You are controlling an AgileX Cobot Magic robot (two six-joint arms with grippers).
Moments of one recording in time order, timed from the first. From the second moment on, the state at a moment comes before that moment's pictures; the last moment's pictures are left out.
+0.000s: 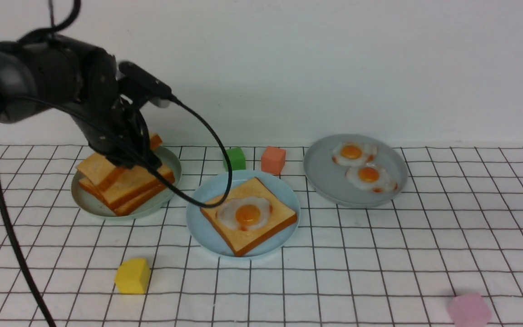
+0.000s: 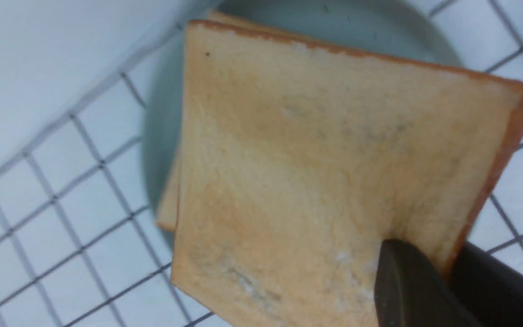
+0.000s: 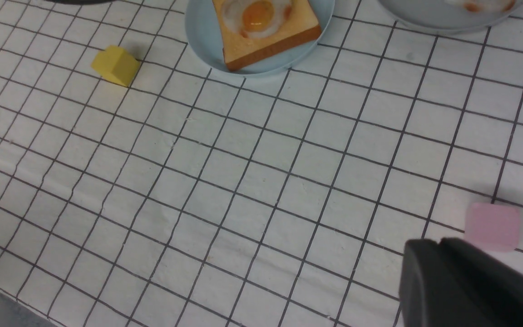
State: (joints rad) right arm 0.29 0.77 -0.97 0.31 1.07 -0.08; left arm -0.21 1.89 -1.54 0.19 0.76 0.28
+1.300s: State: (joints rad) right arm 0.29 0.58 -0.97 0.18 1.13 -0.08; left arm -0.65 2.03 -1.54 0.29 0.67 0.01
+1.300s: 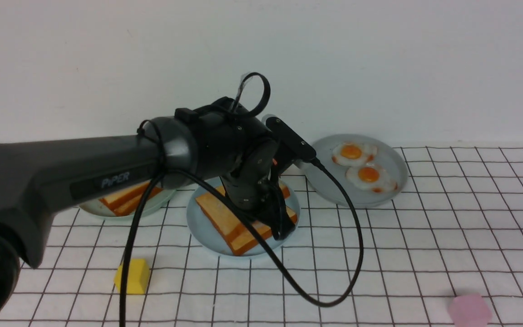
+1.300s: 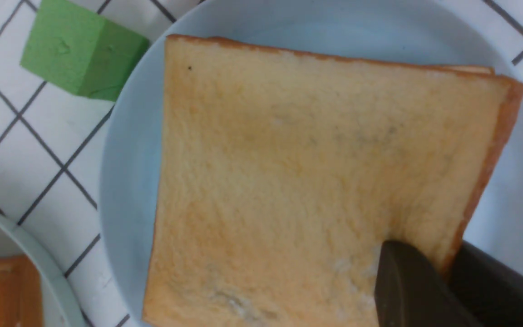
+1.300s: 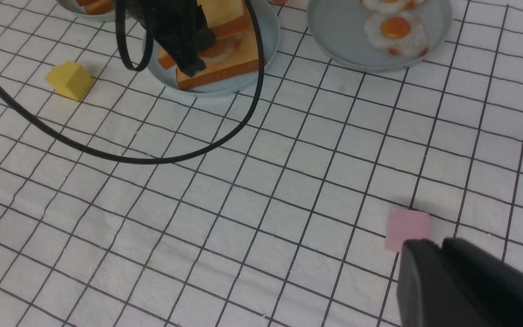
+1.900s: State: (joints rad) right arm 0.29 0.58 -0.97 0.17 1.12 -0.08; left arm -0.67 1.95 -1.54 0.26 0.70 -0.02
